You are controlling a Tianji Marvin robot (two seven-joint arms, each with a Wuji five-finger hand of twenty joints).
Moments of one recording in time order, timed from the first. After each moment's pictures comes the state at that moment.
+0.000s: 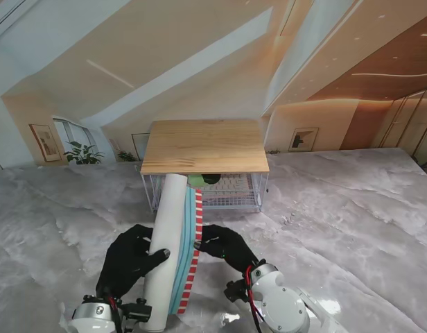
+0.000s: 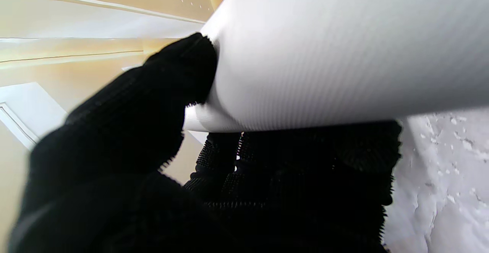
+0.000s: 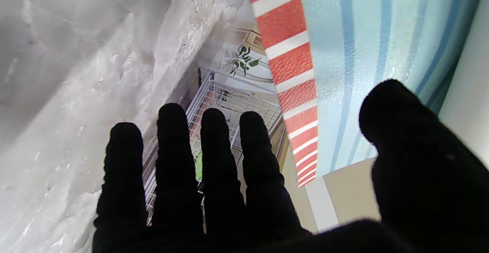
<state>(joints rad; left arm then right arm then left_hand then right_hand) 2.13 -1.21 -1.25 -2.16 0.21 0.05 0.43 -1.63 -1.19 0.98 -1.63 -0.07 -0.02 -0.15 0.92 -0.75 0.67 0.10 0.62 0.30 0.88 0.46 1.02 0.32 0.61 0.79 0.99 0.33 1.04 0.68 0.69 0.44 1.51 0.65 0.36 -0.56 0.71 -0.05 0.62 0.12 0.40 0.35 0.63 0.15 0.51 0.29 0.68 0.18 0.43 0.30 0.24 0.32 1.05 0.59</state>
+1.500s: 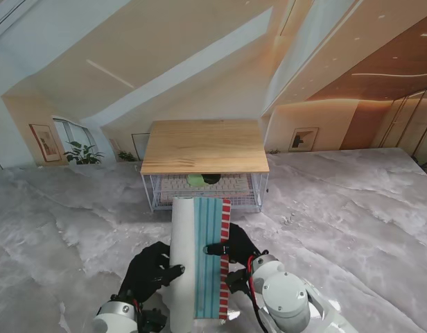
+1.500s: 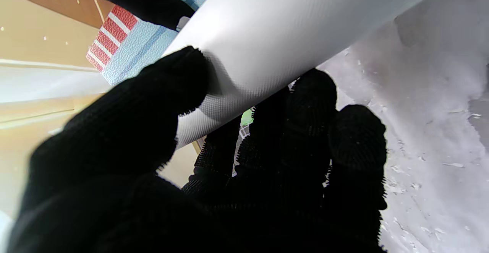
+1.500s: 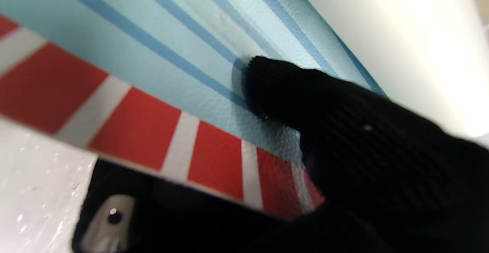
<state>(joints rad) 2.04 -1.21 -1.16 -2.04 0.27 0.25 0.36 -1.62 -1.22 1.03 -1.68 0.06 0.18 -0.11 0.88 -0.66 0.66 0.12 0.57 0.27 0.82 0.47 0.85 0.31 0.66 0.70 0.85 0.32 0.97 0.68 0.50 0.41 1.47 0.69 0.71 -0.98 1.19 0.11 0.78 -0.05 1.33 0.88 1.03 -0.02 1.34 0.94 1.23 -0.09 1.64 0.65 1.16 0.07 1.77 0.91</state>
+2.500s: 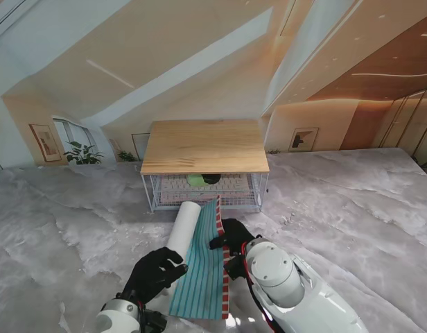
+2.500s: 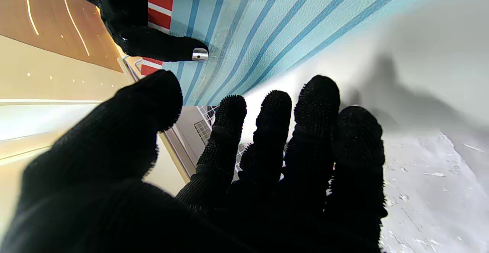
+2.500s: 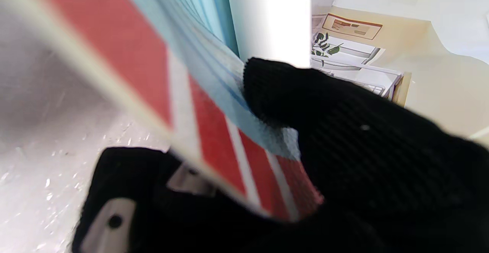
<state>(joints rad) 2.00 -1.19 -1.16 -2.00 0.32 0.29 0.27 -1.45 -1.23 0.96 -1.57 0.04 0.42 -0.08 0.76 -0.46 0.56 0.19 0.58 0.29 0.67 0.48 0.72 0.36 0.65 0.54 0.73 0.39 0.89 0.63 0.37 0.44 1.37 0.72 0.72 -0.98 1.19 0.14 0.80 -0.04 1.29 0.93 1.03 -0.02 1.34 0.98 1.23 -0.09 1.65 0.69 1.17 0.05 1.78 0.92</state>
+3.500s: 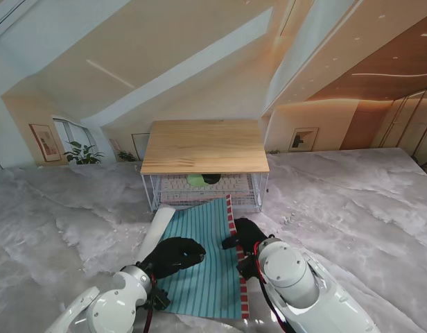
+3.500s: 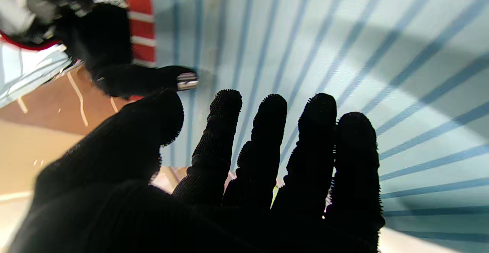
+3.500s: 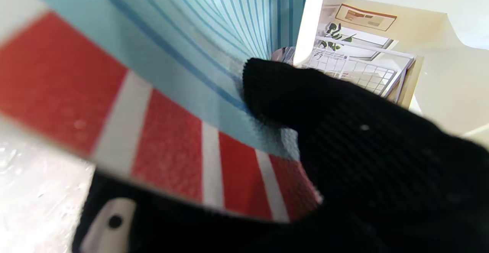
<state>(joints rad) 1.71 -1.11 -1.09 -1.79 0.34 0.13 -0.04 -1.51 -1.21 1.04 -1.63 -0.03 0.45 -0.03 0.75 -0.32 0.52 0.20 0.71 0.22 0.43 0.34 0.75 0.31 0.40 0.36 0.55 0.40 0.63 0.45 0.20 0.42 1.17 0.64 0.72 -0.98 1.19 0.14 0.80 -0.04 1.29 0.94 1.03 -0.02 1.34 0.98 1.23 -0.09 1.65 0.70 1.17 0.05 1.78 0.92</state>
